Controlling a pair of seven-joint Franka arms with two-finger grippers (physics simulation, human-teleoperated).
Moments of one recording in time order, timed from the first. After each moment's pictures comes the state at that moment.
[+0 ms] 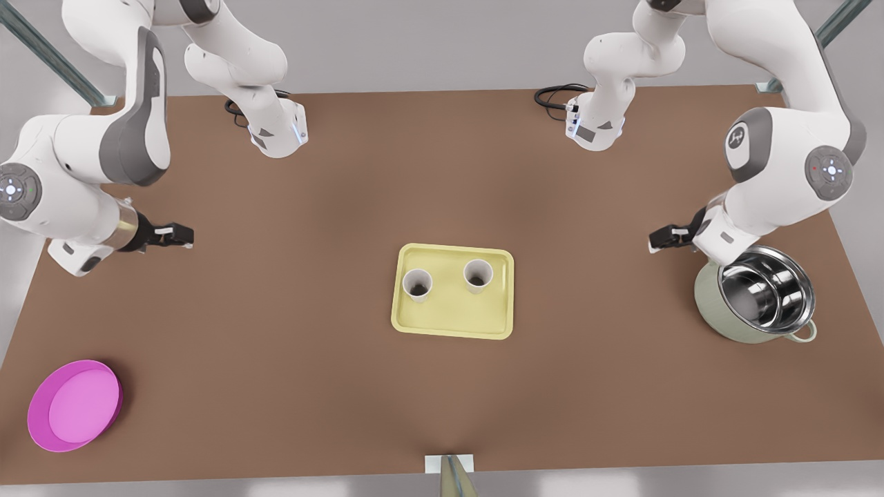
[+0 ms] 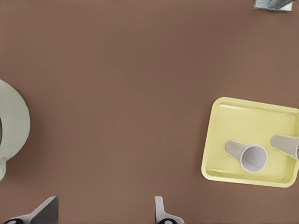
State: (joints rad) left arm -0.02 0.15 -0.05 -1.54 -0.11 1.62 -0.10; right arm -0.02 0.16 0.02 -1.49 -0.04 1.48 -0.10
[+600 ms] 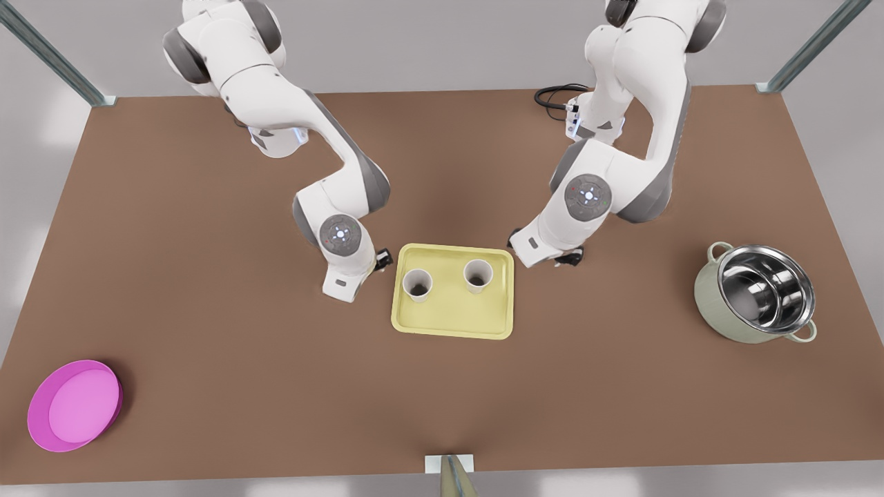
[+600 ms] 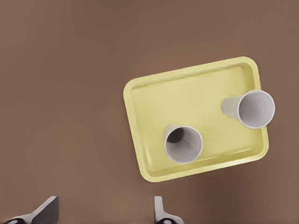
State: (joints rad) left arm -0.46 0.37 -0.06 -1.48 -0.04 1.76 -0.20; right arm 0.53 0.50 0.04 -1.52 0.00 1.90 0.16
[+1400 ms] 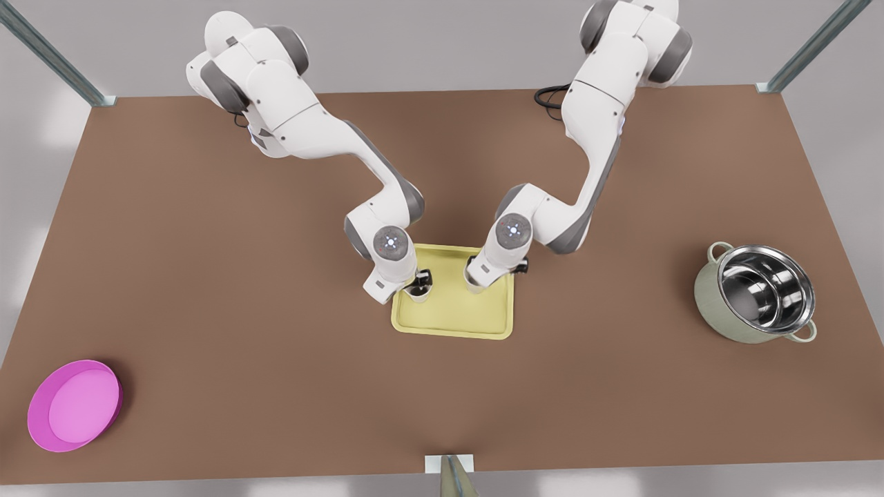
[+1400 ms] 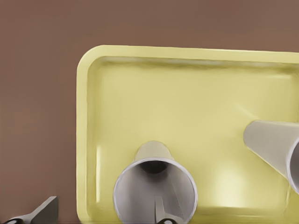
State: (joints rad) left arm -0.57 0.54 -0.06 -1.71 -0.02 2.17 -0.55; right arm 0.62 0.69 0.04 -1.53 0.00 2.19 0.60
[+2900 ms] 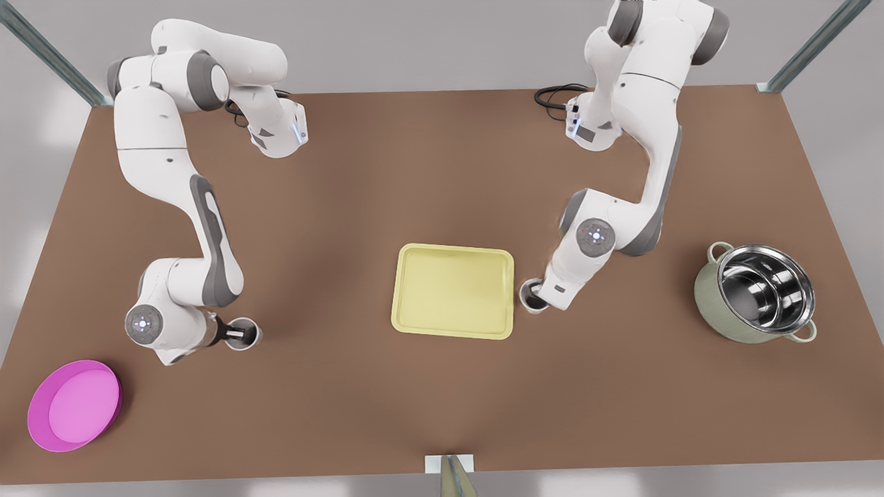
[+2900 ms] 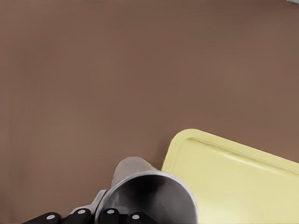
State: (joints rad) left arm -0.31 0.42 -0.04 -1.76 -0.01 2.20 -0.60; right arm -0.04 0.66 0.04 -1.53 0.01 2.04 0.11
